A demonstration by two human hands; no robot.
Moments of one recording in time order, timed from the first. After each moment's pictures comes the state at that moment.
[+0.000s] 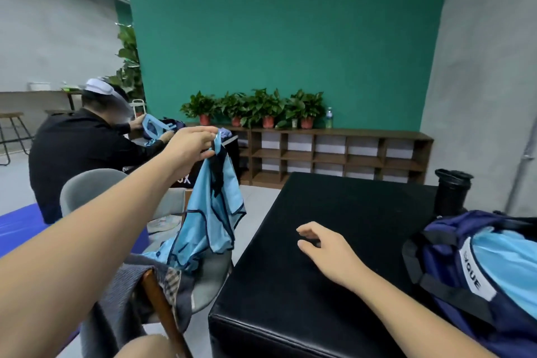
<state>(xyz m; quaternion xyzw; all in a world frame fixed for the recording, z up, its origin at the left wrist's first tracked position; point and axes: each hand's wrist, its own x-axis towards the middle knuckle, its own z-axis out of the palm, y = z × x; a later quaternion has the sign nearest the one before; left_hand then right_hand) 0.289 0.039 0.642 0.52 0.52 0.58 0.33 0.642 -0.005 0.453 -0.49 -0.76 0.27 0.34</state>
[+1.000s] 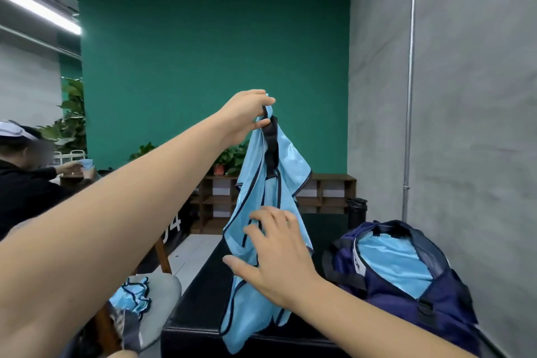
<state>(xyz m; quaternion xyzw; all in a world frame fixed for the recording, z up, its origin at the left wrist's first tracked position) 0.542 -0.151 0.806 0.66 0.32 0.56 0.38 0.661 -0.221 0.555 -0.41 -0.79 -0.26 0.37</state>
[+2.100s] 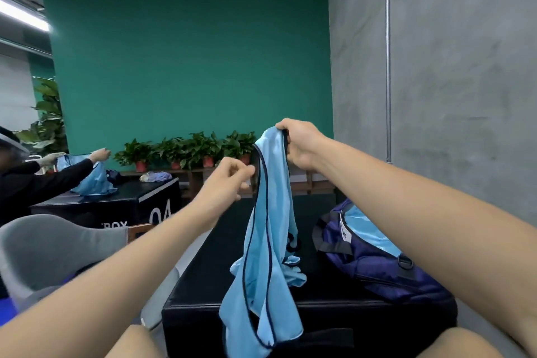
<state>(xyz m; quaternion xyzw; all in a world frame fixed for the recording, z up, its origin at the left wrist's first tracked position) 0.522 -0.197 0.623 0.69 0.43 0.51 0.27 0.720 -0.163 0.709 -0.41 -0.51 0.44 0.61</state>
